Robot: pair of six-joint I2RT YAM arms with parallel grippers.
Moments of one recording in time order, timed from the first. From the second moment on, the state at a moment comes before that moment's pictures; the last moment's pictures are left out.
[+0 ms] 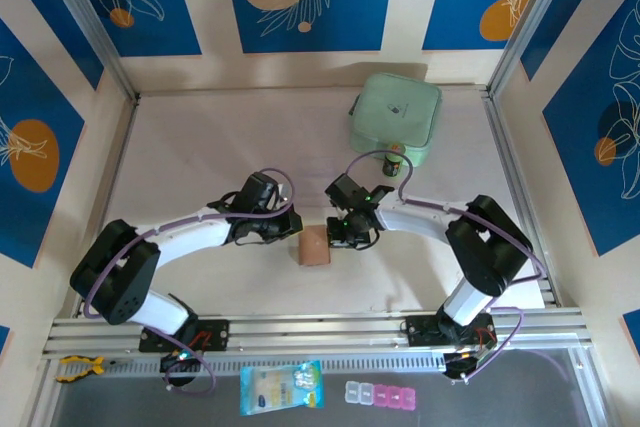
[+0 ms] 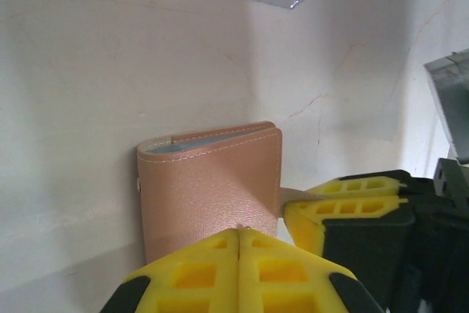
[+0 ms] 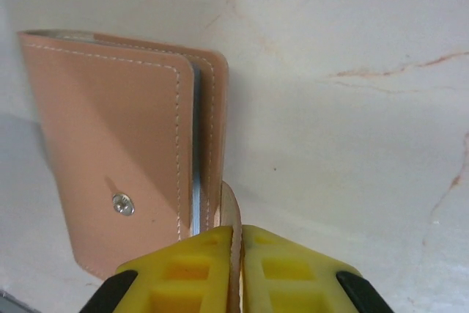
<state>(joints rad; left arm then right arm) -0.65 1.46 0.72 -0.15 0.41 -0.91 0.77 1.63 0.93 -0.58 -0.23 0.70</state>
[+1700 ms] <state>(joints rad) -0.61 1.31 0.62 -0.15 0.39 -0.84 0.86 1.63 1.24 -0.85 -0.18 0.64</state>
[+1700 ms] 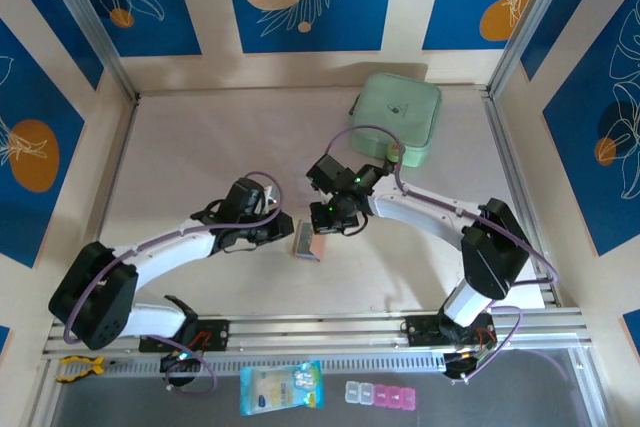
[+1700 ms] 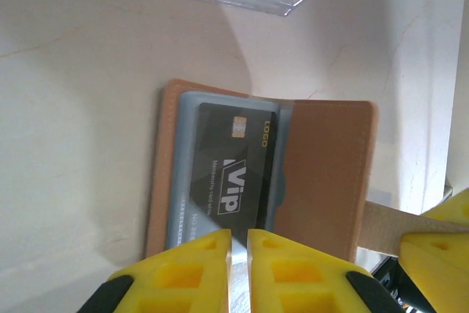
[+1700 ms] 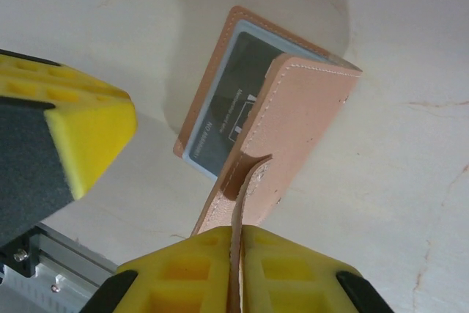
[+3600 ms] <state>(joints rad) -0.61 1.55 0.62 -0.09 0.42 -0.84 0.65 1.61 0.89 -0.68 -0.14 0.60</state>
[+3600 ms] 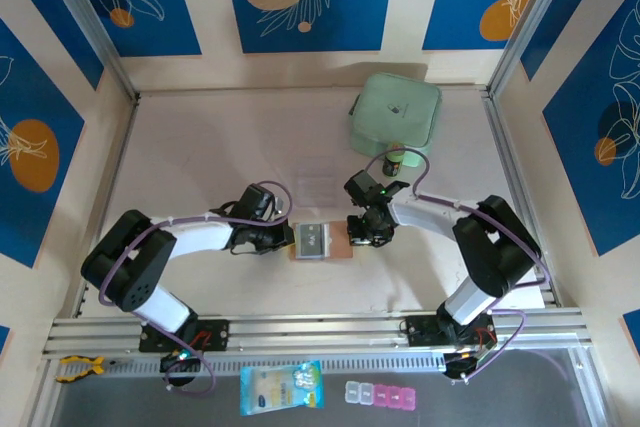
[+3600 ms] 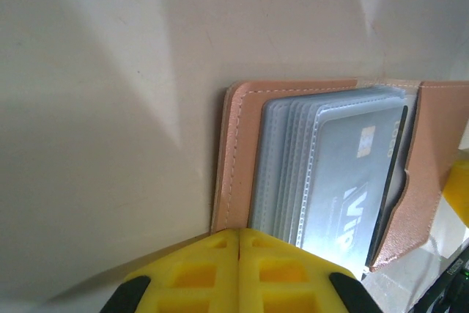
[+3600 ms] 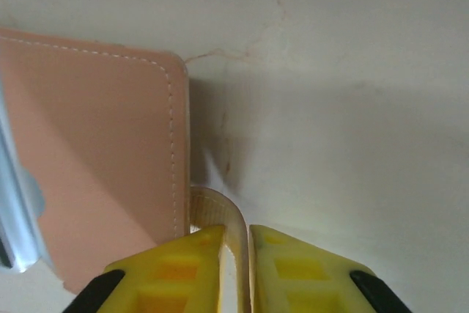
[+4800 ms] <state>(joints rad) -0.61 1.55 0.63 -0.12 0.42 -0.86 0.84 1.53 1.19 -0.88 -0.04 0.66</state>
